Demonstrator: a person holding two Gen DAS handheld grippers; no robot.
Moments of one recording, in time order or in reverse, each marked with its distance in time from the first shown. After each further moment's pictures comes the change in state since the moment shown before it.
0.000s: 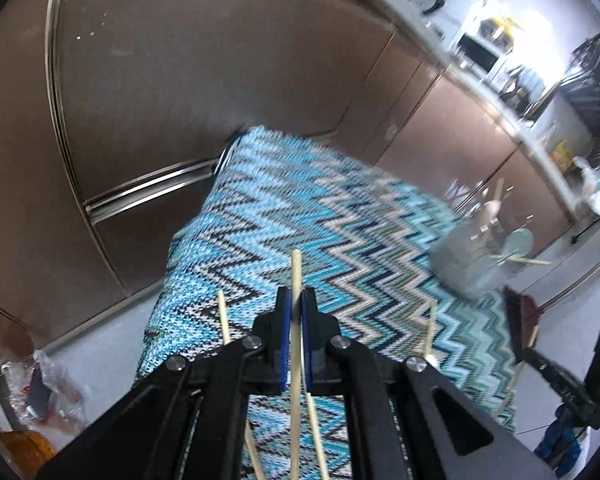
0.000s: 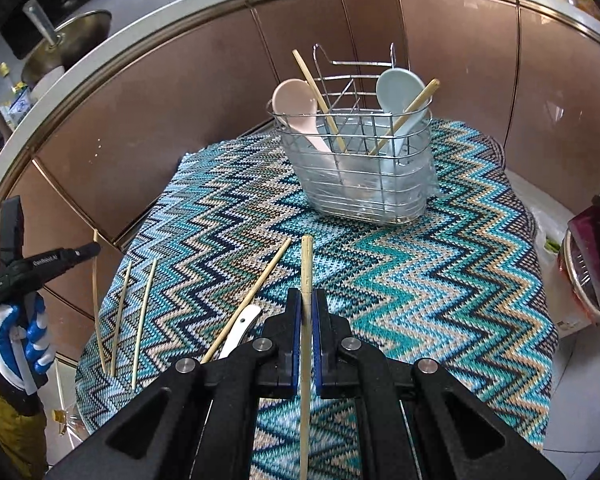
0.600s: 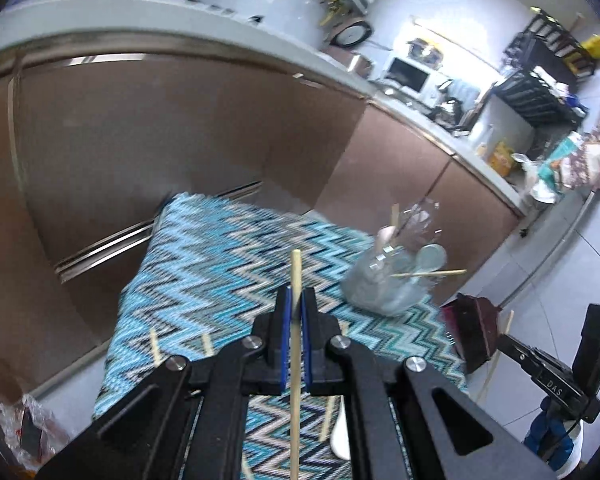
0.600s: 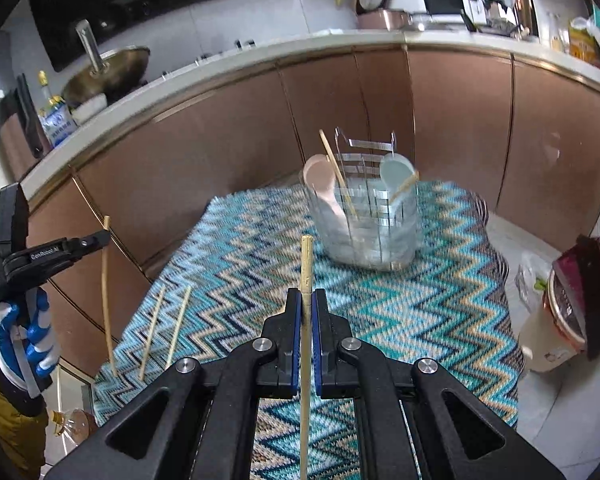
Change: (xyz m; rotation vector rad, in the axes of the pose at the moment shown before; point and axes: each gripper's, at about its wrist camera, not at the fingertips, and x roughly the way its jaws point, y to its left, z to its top) left arm -0.071 -0.094 0.008 0.144 -0.152 -0.145; right arm -0.089 0.014 0.004 -0.061 -0.207 0.029
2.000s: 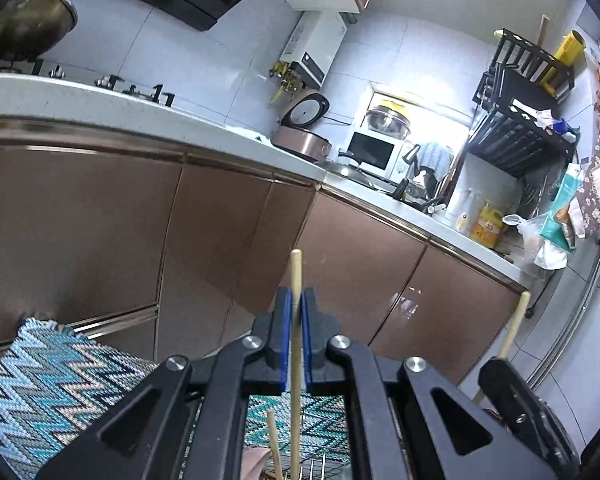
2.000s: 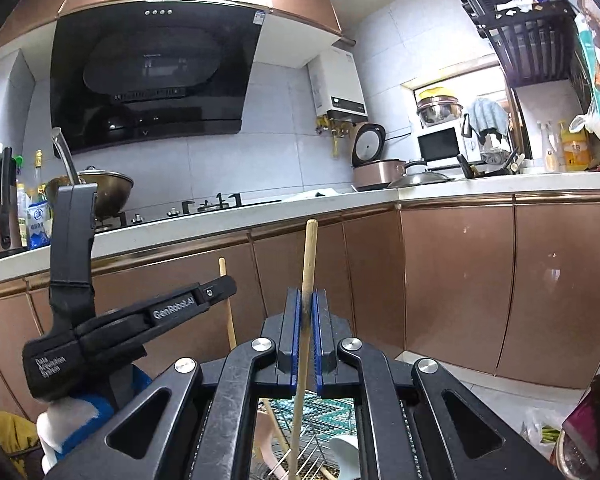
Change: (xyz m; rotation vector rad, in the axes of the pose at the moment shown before) left arm 0.217 -0.161 0.102 0.030 -0.364 -0.054; right arm 0.072 -0.061 0.117 -0.067 -0.564 -0.024
